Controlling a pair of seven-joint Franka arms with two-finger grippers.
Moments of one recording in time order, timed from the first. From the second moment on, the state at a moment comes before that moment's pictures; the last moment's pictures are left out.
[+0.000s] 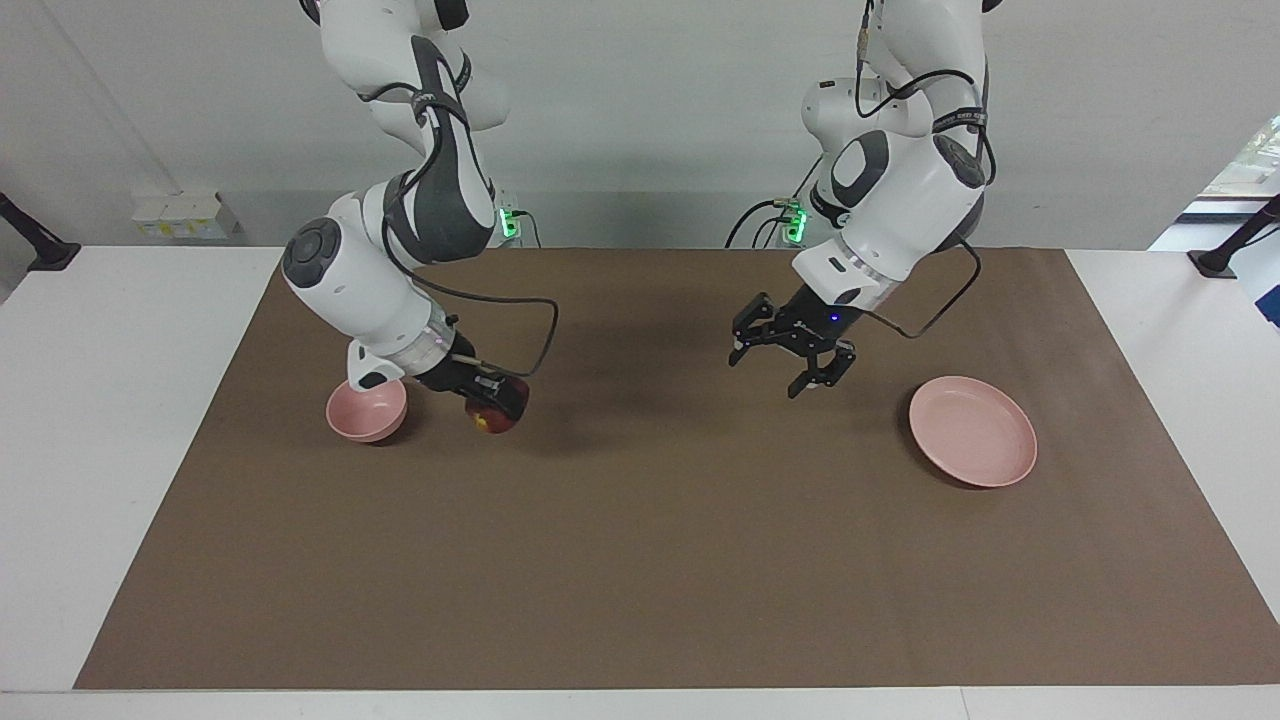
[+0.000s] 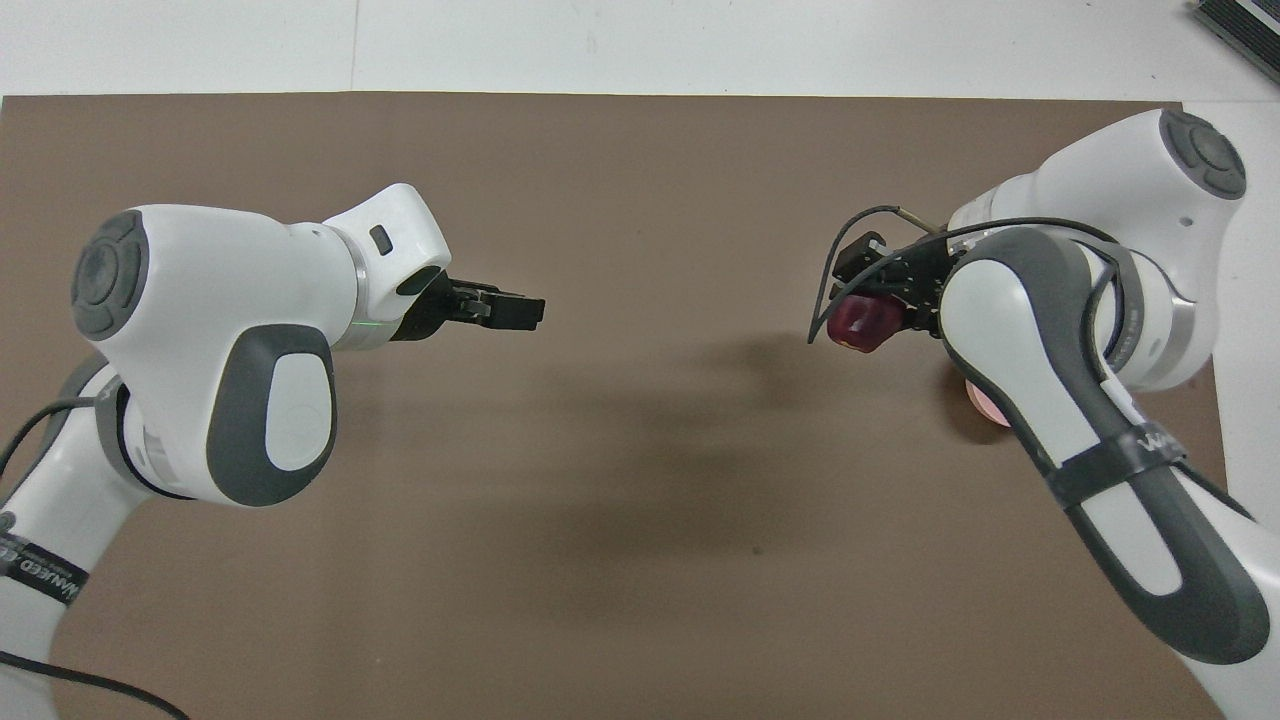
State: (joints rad) left arm -0.09 0.11 -0.31 -1.89 -0.40 2.27 0.18; right arm 0.13 0.29 -0.04 -1.70 0.30 1.94 0.38
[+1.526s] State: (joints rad) left arm 0.00 0.09 -0.15 -1.54 -0.05 1.62 0.14; right arm -0.07 0.24 -0.04 -1.96 0.02 2.09 0.01
